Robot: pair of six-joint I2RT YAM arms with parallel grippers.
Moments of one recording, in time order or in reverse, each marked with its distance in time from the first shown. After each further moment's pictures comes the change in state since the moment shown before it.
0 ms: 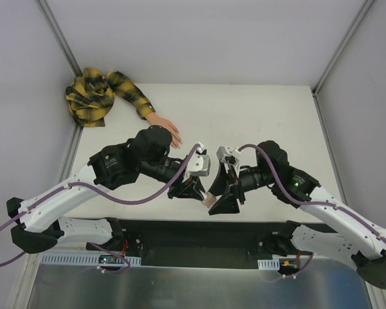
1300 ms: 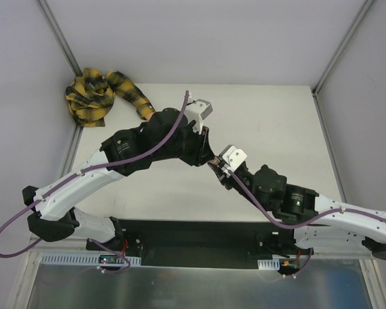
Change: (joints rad) left arm -0.002 0.198 0.285 -0.073 -0.711 -0.664; right arm 0.485 -0.025 0.014 0.163 1.548 -0.391
